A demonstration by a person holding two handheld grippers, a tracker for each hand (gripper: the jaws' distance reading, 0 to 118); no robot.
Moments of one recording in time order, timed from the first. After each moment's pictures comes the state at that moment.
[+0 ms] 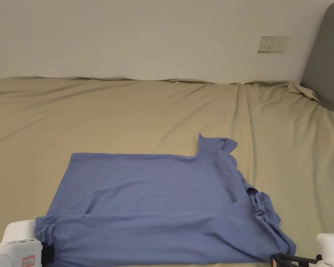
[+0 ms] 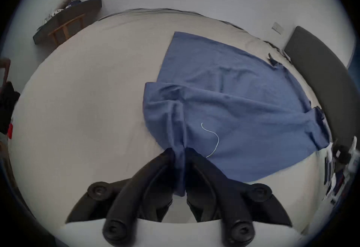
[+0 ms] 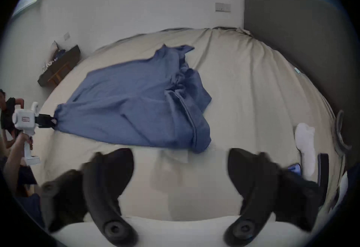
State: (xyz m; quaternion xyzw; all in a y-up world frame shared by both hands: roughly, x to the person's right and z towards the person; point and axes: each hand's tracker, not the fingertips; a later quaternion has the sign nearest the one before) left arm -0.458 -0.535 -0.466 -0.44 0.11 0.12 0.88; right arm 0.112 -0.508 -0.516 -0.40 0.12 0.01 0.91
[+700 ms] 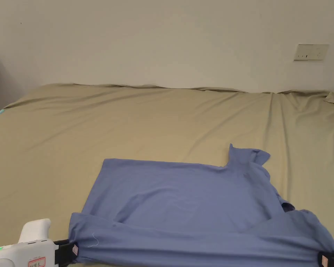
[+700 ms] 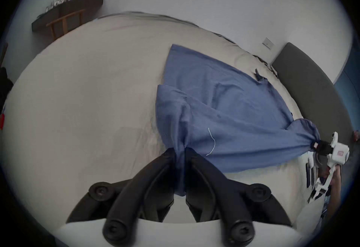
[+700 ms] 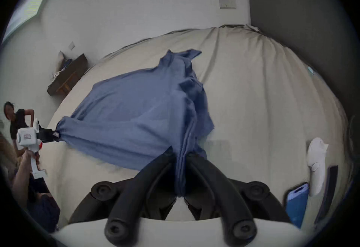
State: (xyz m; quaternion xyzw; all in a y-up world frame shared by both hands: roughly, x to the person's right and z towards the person) left arm -0.485 -0.507 -0.425 -0.39 0.07 0.17 0.90; right arm 0.124 -0.479 -0.540 -0.39 0.16 -0.04 0.91
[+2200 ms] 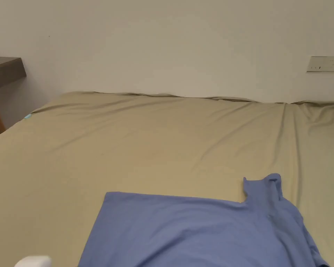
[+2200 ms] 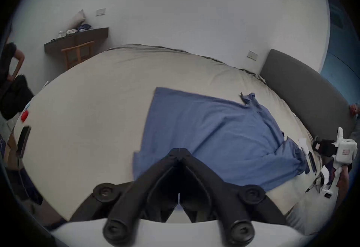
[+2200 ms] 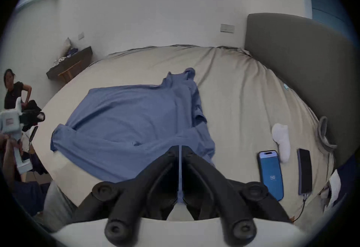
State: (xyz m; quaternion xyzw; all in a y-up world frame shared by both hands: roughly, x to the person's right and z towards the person) left arm -0.392 -0.457 -0.300 -0.37 0.09 0.17 0.91; right arm 0.114 -0.447 -0.397 -0.34 0.14 0.03 0.93
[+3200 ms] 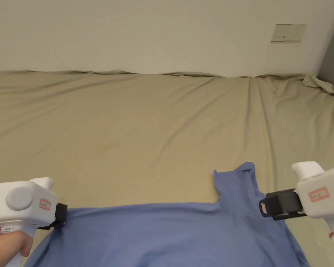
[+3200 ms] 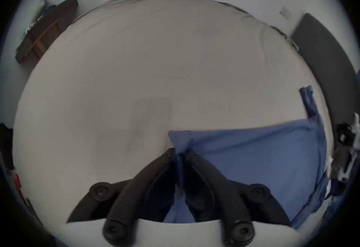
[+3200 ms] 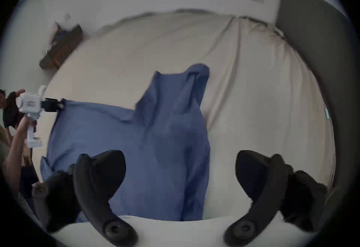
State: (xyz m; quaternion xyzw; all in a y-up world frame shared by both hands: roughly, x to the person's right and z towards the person) left arm -0.498 -0.537 -0.644 -0.57 0.05 0.17 0.80; right arm 0.051 -0.472 -0.757 -0.52 0.19 0.08 0.83
